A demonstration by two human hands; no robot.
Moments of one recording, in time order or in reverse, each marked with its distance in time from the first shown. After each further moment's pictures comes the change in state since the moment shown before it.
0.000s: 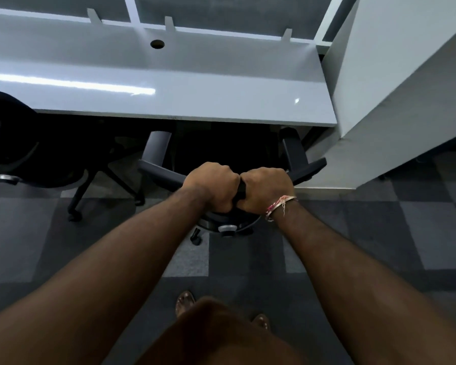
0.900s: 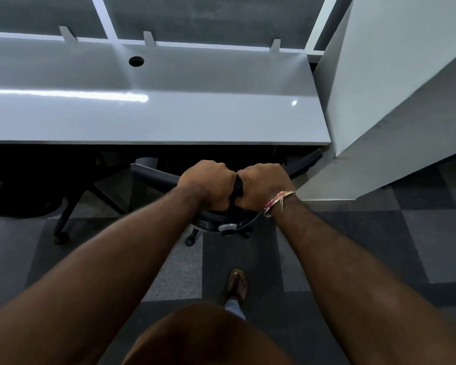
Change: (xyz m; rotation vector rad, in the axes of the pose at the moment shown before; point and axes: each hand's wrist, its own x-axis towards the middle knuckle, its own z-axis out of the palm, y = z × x) left_hand 0.128 -0.032 -0.028 -0.016 0.024 -0.004; right_hand 0.085 0.105 0.018 -0.020 0.005 -0.048
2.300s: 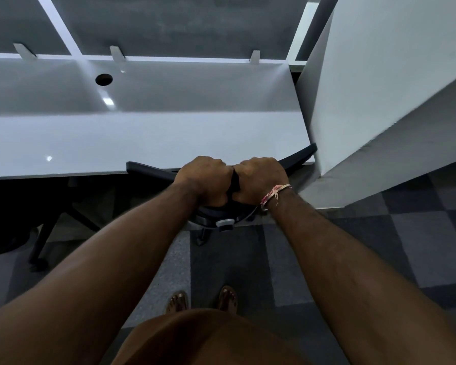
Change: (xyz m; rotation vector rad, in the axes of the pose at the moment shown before) left_hand 0.130 -0.025 -0.028 -0.015 -0.002 0.001; right_hand 0.074 0.111 0.018 0.011 -0.039 0.012
